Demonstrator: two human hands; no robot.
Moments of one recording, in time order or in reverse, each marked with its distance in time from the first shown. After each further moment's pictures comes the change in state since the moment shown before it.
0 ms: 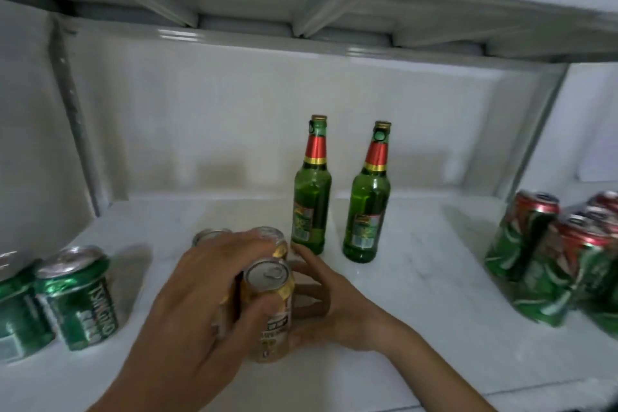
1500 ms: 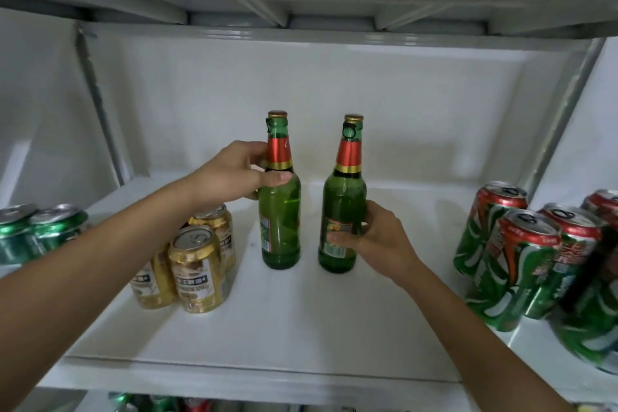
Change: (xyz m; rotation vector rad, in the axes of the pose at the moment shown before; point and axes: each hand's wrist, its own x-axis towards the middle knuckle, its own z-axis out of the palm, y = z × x) left_hand 0.158 0.034 0.089 -0.262 -0.323 -0.622; right_hand -0.051 -0.014 -0.150 -0.322 0.460 -0.010
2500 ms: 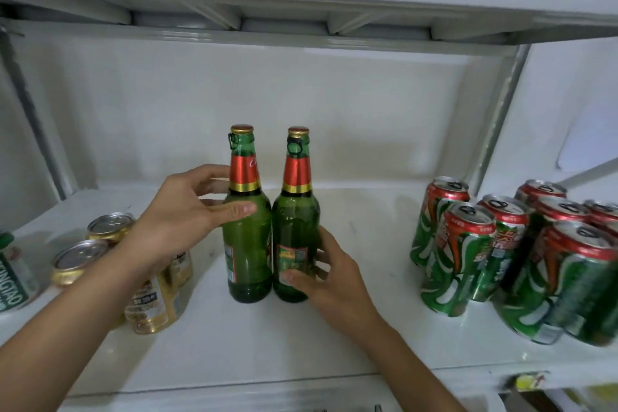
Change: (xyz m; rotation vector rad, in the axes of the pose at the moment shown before) left_hand -0.050 0.009 0.032 -0.195 0.167 0.005; right_hand -0.056 0.022 0.028 0.220 0.022 -0.100
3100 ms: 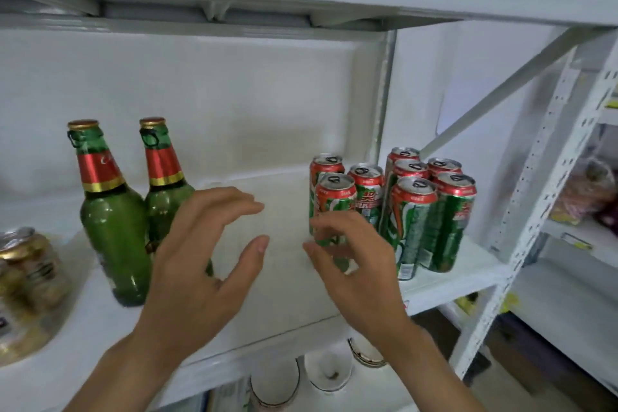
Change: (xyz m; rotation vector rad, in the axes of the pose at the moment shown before) left_hand -0.086 0.032 0.153 0.263 0.151 0.868; right_hand -0.105 -0.032 -0.135 -0.317 0.457 -0.459
